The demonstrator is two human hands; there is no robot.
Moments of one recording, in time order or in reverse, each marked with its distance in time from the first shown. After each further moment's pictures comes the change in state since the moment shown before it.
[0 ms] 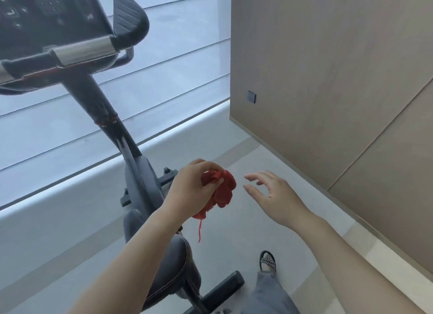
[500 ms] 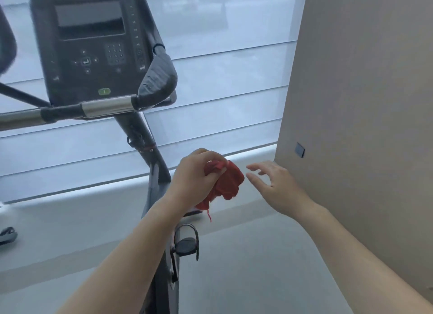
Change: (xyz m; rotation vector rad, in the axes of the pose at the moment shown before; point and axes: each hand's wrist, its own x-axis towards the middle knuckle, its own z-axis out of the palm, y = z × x) left_hand 0.193 0.052 -0.018 0.114 0.416 -0.072; right_hand 0.237 -0.001 -0.124 -0.019 -0.090 -0.401
